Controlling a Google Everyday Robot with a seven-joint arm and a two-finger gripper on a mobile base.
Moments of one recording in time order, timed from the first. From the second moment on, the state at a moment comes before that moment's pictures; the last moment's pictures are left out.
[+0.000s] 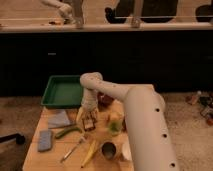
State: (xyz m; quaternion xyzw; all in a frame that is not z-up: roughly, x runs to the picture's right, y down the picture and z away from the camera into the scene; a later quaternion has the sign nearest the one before) arm -0.103 0.187 0.870 -0.50 0.25 0.49 0.67
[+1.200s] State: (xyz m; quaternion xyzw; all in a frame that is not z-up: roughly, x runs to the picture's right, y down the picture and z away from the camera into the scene) arm -0.093 0.152 0.779 -0.46 0.16 0.48 0.73
